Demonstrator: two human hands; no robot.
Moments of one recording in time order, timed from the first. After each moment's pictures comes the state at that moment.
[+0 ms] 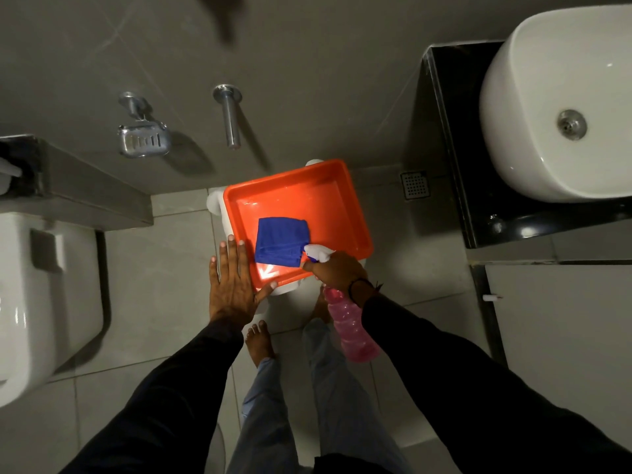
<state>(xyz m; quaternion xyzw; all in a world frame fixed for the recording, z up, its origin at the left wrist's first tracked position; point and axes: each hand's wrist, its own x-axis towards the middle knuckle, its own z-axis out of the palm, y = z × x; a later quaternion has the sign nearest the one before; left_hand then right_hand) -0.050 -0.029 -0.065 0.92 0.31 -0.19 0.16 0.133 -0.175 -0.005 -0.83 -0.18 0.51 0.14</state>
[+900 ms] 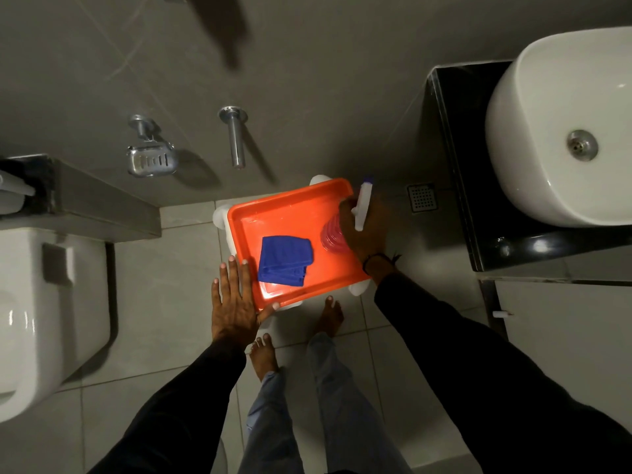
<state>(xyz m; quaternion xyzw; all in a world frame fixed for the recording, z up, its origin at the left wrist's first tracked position) -0.039 -0.030 -0.046 0.90 0.32 -0.23 0.17 0.213 -0.141 0.027 -0.87 -0.07 0.15 0.47</state>
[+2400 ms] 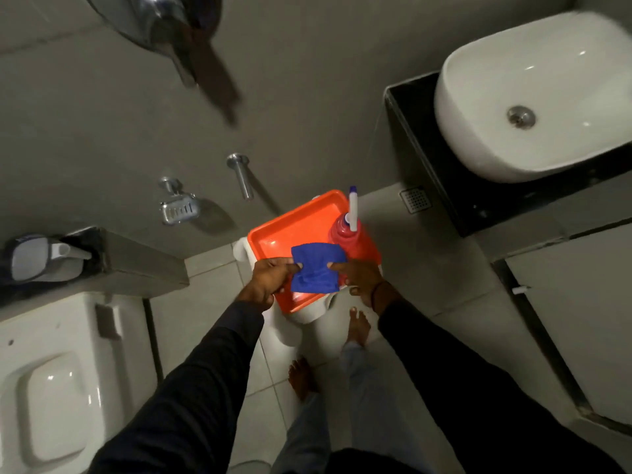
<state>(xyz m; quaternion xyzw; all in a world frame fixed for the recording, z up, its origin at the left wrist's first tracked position) 0.031 -0.002 0.057 0.58 0.49 -0.13 0.63 0.114 -0.181 0.041 -0.72 0.18 0.44 0.50</state>
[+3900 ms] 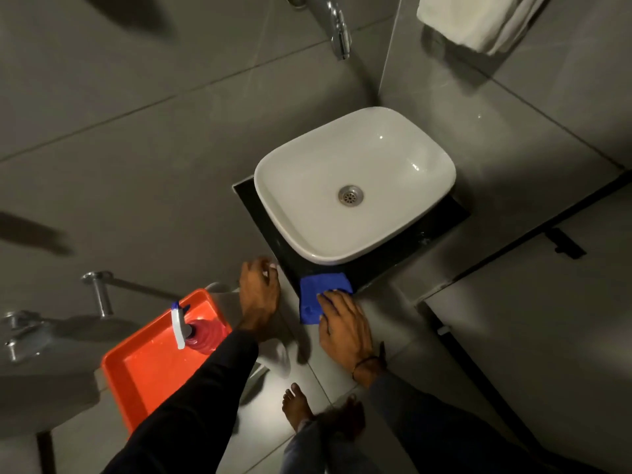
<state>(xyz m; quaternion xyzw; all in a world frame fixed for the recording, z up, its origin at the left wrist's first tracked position) 0.302 -0.253 0.103 0.87 0.31 0.04 0.39 0.271 -0.446 0.066 -0.95 -0.20 -0.01 0.22</state>
